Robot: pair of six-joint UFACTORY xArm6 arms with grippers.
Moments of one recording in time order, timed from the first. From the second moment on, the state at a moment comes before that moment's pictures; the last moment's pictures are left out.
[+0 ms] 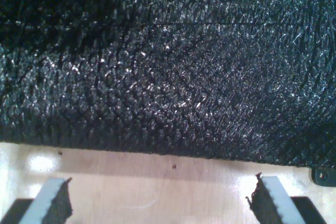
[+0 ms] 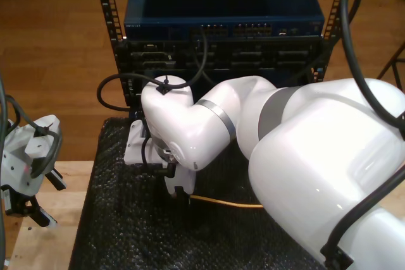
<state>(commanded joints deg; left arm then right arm) 22.9 -12.3 -47.4 -17.2 80.6 -250.9 42.3 19.1 -68.1 -7.4 50.8 -38.9</state>
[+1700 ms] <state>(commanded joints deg) 22.8 -12.1 -48.1 -17.7 80.6 -250.9 43.4 19.1 -67.8 -7.9 50.9 -38.6</state>
